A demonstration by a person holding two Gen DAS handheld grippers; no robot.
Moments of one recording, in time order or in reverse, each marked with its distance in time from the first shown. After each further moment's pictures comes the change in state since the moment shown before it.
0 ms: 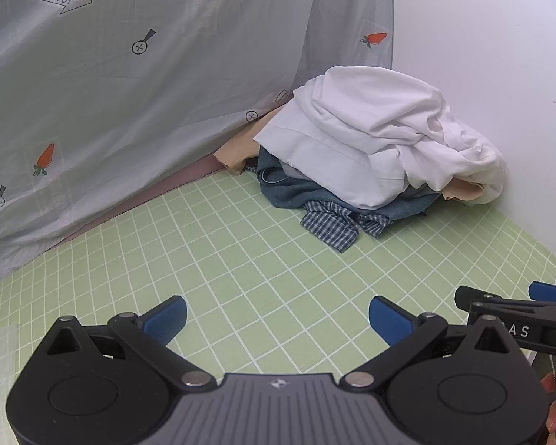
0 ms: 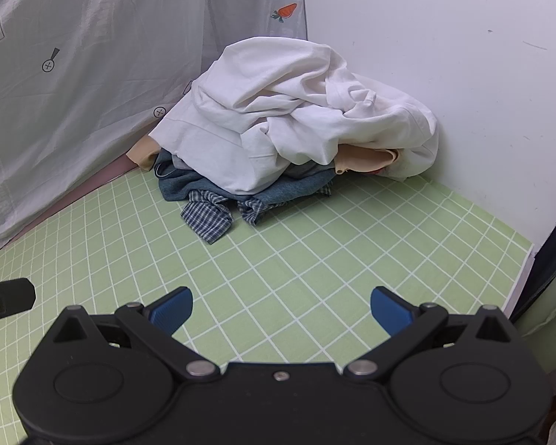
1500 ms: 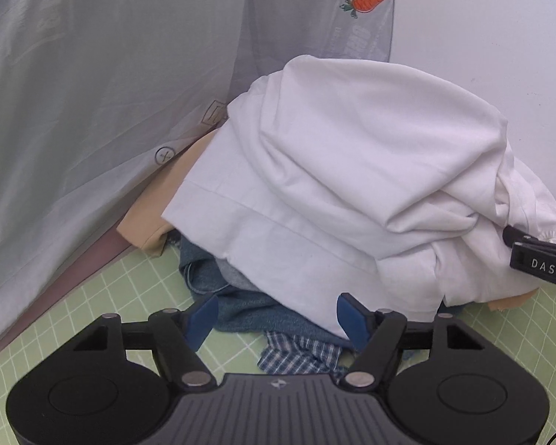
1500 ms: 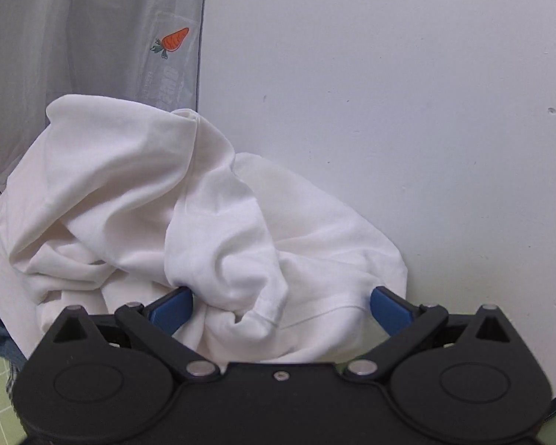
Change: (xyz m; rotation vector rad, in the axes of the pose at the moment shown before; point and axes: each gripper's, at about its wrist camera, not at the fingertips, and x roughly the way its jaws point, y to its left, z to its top) left arm 0.229 -0.063 0.191 0.113 0.090 -0.121; right arm 0.201 -0.081 0.178 -0.021 -0.142 -0.290
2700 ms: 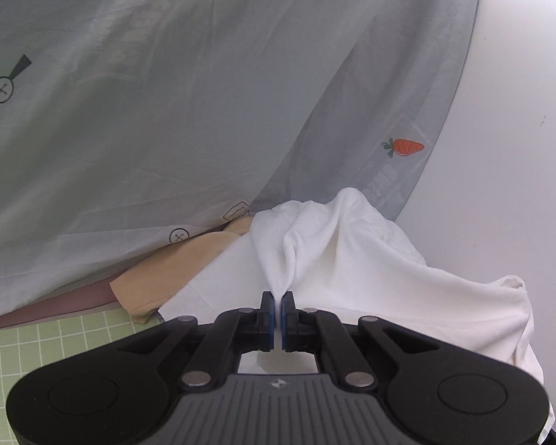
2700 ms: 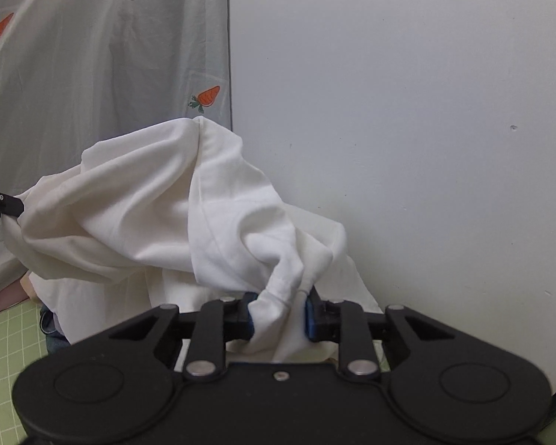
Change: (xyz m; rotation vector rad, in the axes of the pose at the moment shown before) left arm -0.043 0.058 0.034 -0.337 -0.265 -0.095; right arm -0.098 -0.007 -0.023 0.058 -0.149 0.132
